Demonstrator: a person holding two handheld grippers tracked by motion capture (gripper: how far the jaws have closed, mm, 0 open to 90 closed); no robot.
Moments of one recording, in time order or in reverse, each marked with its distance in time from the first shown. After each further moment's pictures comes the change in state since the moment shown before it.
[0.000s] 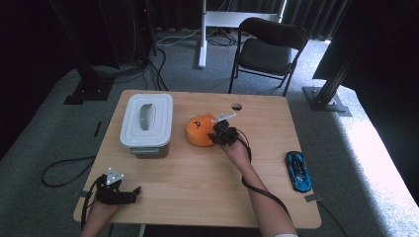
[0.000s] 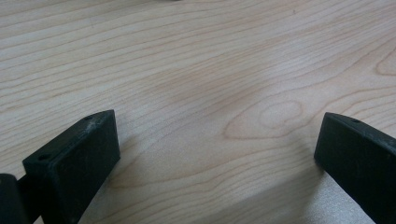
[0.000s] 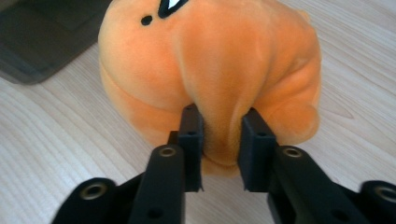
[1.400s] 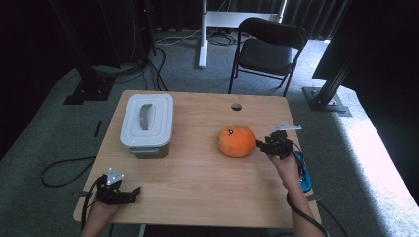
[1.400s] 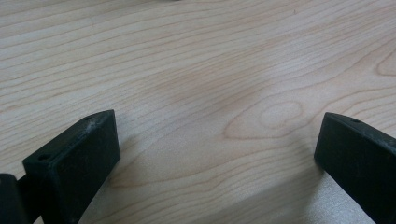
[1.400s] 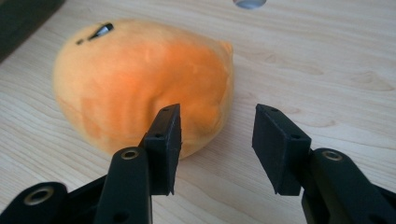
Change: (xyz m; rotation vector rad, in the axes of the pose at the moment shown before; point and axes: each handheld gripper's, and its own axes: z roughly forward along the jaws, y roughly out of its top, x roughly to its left) left arm 0.000 0.000 0.000 0.000 0.003 -0.004; right arm -0.089 -0.096 -0.112 -0.081 -0.116 0.253
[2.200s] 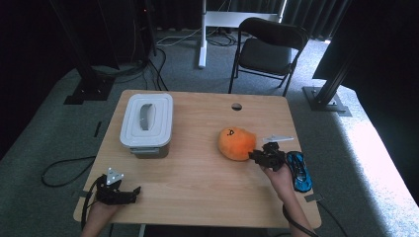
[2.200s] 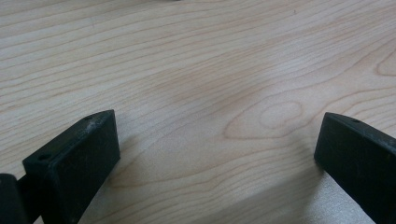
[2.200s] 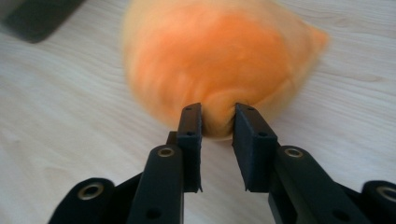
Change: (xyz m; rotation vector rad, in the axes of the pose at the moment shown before) left arm 0.000 0.000 0.000 0.000 0.000 0.000; right arm 0.034 -0.027 -0.002 0.046 0.125 -0.015
